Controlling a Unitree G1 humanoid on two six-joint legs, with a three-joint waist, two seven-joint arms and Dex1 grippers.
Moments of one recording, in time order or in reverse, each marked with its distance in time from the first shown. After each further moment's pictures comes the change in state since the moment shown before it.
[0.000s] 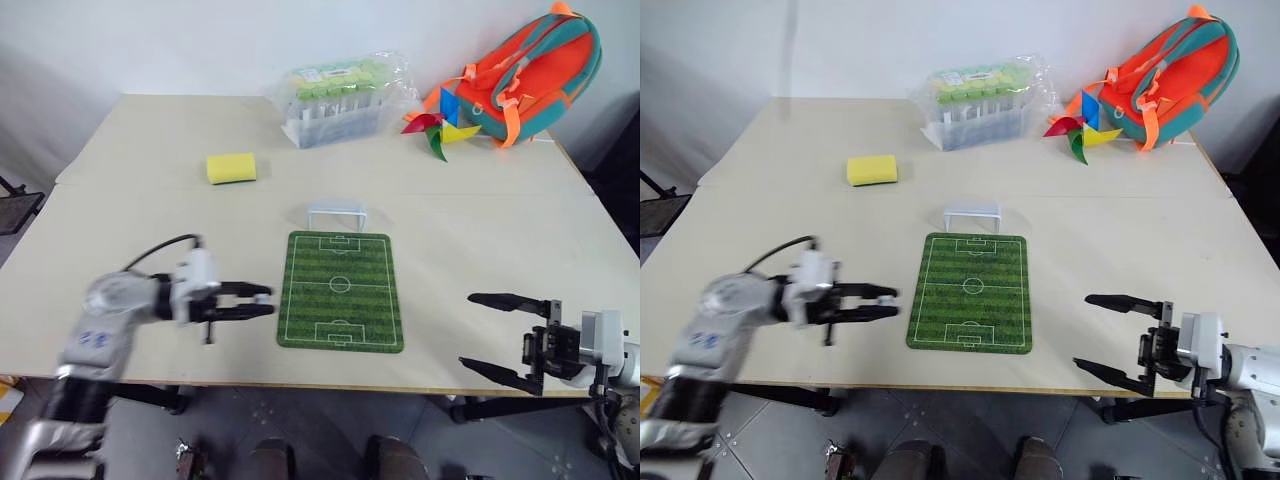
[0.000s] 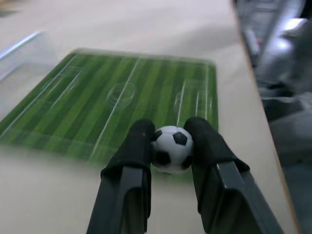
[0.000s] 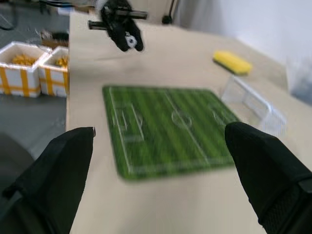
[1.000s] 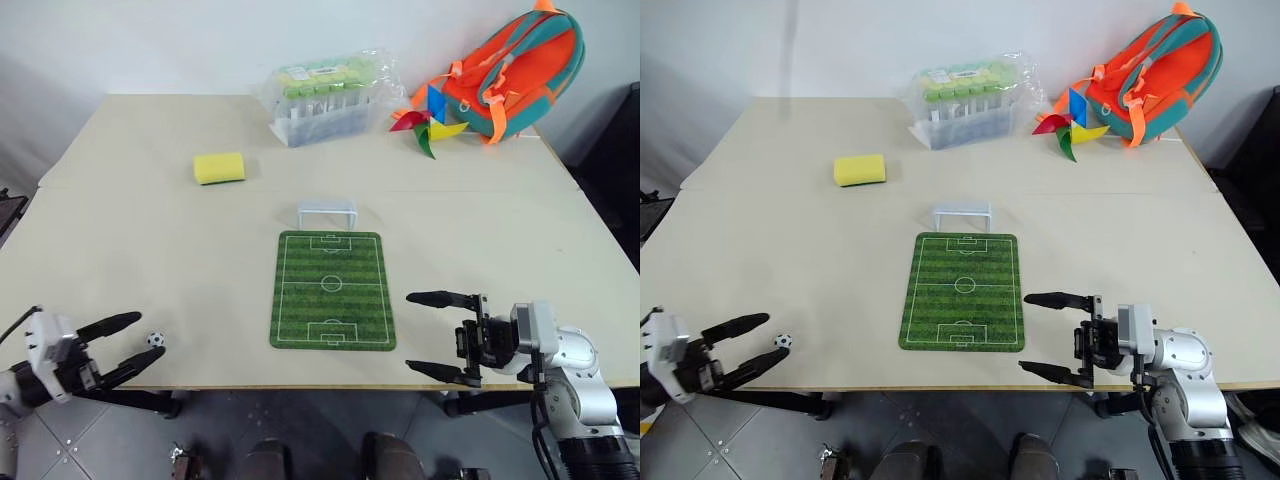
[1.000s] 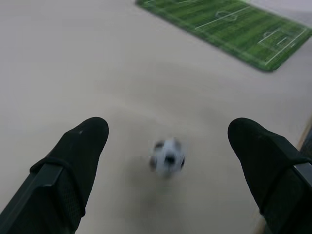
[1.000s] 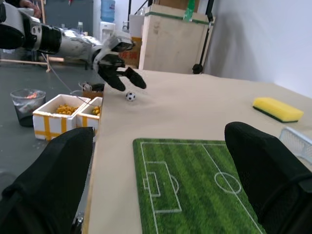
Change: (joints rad) left arm 0.565 0.174 0.602 0.258 -0.199 -0.198 -0.010; right arm -0.195 0.188 0.267 -0.011 -0.001 0.046 0.007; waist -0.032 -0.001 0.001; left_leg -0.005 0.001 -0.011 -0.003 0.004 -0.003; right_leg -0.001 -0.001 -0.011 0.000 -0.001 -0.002
